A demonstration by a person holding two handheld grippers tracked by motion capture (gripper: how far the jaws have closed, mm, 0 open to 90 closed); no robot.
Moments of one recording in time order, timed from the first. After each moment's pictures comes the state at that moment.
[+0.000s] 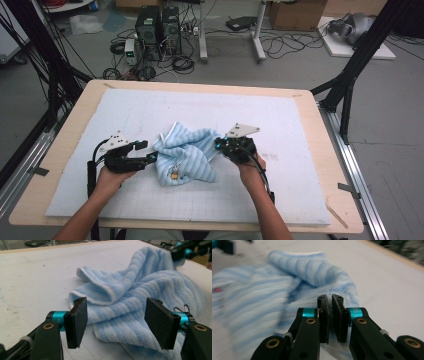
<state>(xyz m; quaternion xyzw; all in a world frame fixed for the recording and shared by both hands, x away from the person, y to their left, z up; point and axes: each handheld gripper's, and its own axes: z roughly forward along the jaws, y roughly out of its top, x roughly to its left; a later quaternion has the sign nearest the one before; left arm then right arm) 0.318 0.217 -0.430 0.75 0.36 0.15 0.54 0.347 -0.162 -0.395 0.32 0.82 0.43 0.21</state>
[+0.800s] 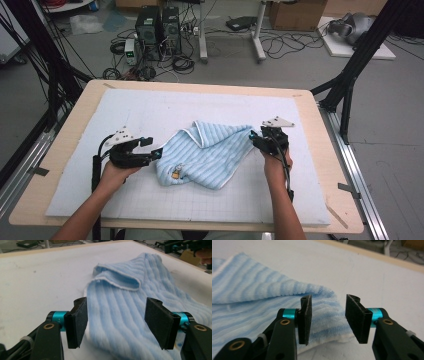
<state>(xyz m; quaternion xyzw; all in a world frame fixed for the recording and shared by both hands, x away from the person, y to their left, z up) 0.339 0.198 -0.417 0.75 0.34 0.14 0.55 0.360 -0.244 -0.402 0.47 0.75 0.37 0.29</state>
